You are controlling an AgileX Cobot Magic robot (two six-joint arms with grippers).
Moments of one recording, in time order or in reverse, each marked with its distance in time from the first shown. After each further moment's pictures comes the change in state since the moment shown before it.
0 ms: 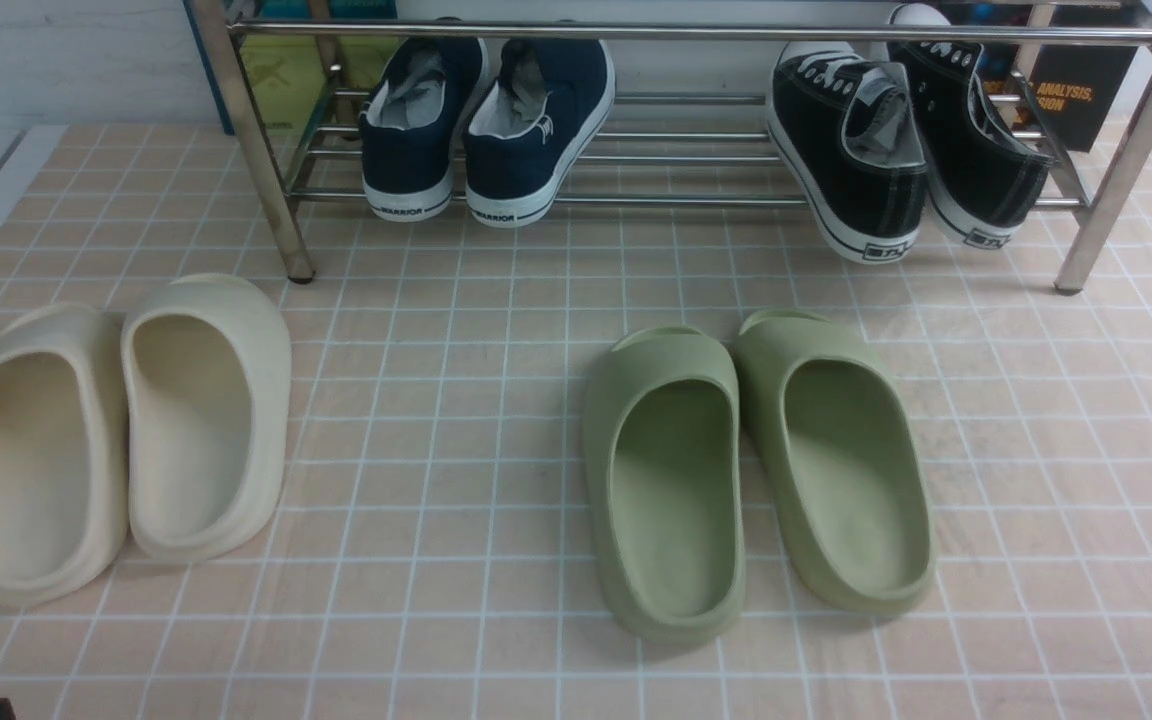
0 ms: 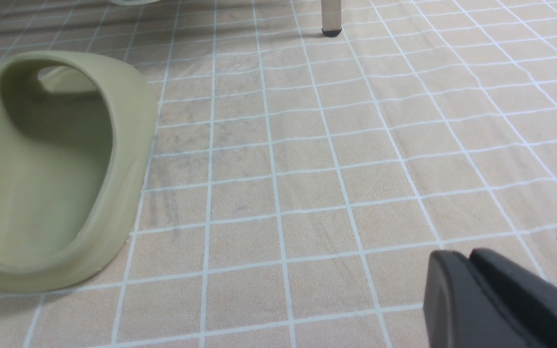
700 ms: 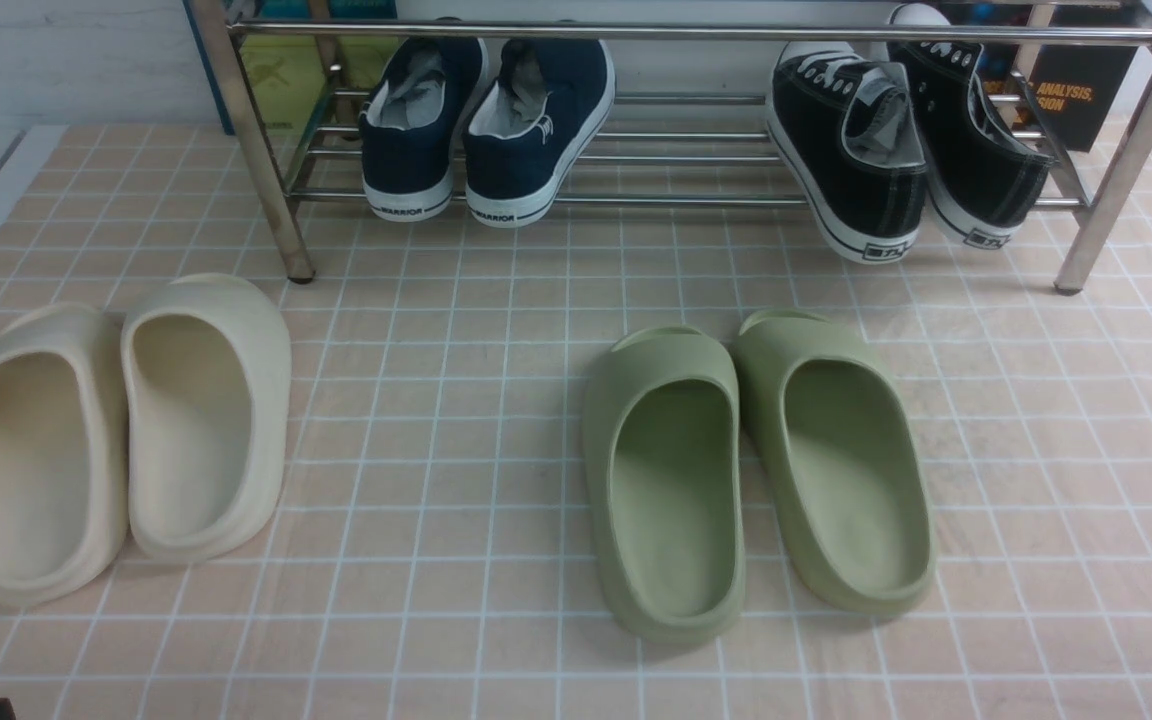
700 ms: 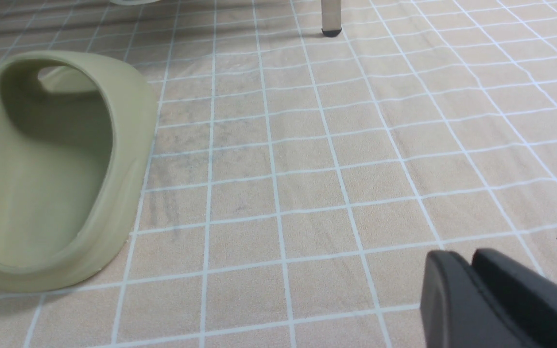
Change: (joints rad) right arm 0.000 0.000 0.000 0.000 0.001 0.000; left arm 0.000 0.000 0.000 0.000 0.000 0.000
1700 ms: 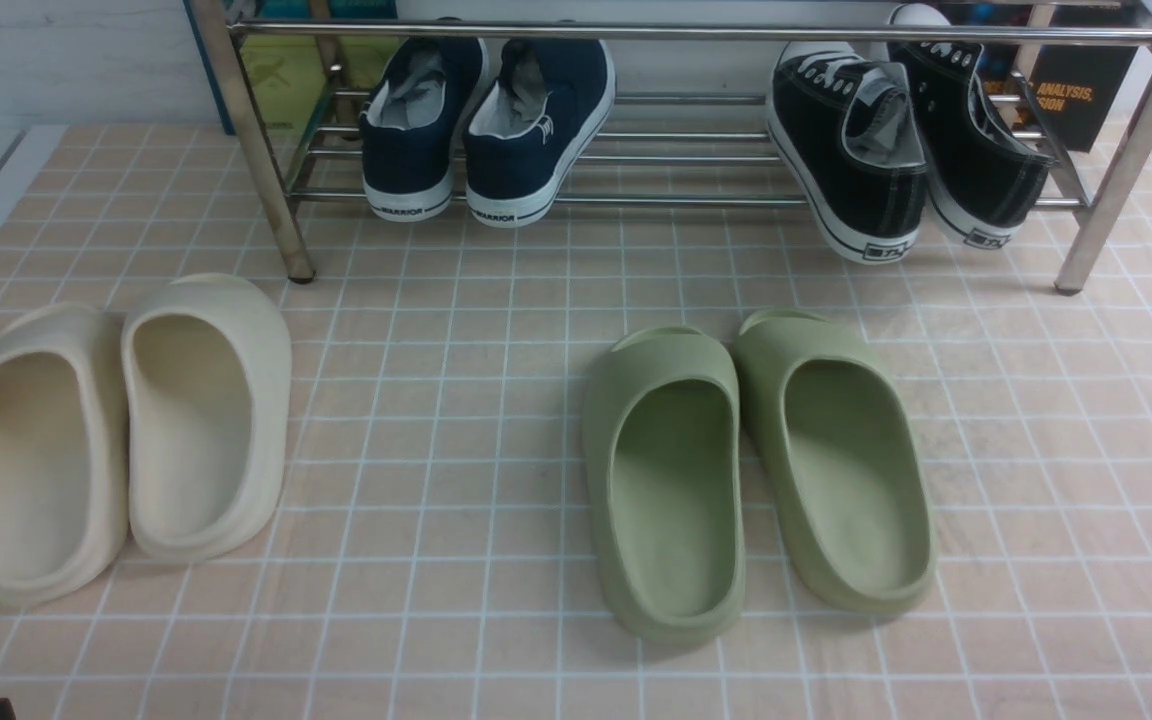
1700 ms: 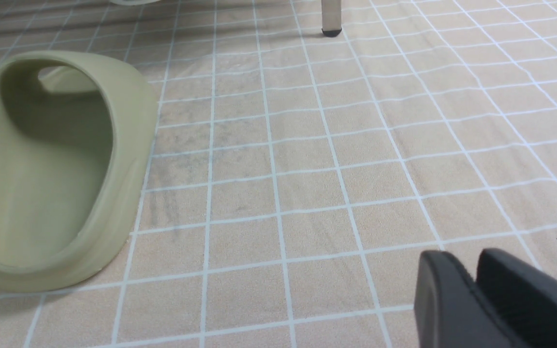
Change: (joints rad) right arm 0.000 0.000 0.000 0.000 0.000 0.000; left arm 0.000 0.000 0.000 0.000 0.000 0.000
